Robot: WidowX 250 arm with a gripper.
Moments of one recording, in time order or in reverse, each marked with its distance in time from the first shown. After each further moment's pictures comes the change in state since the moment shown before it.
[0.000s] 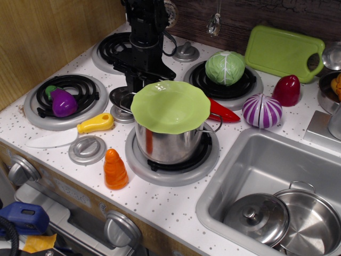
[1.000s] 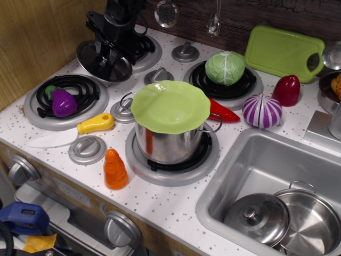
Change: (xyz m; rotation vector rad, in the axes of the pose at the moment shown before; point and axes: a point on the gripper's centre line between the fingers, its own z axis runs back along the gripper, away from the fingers) arm 0.052 0.087 0.011 0.348 -0.242 -0.159
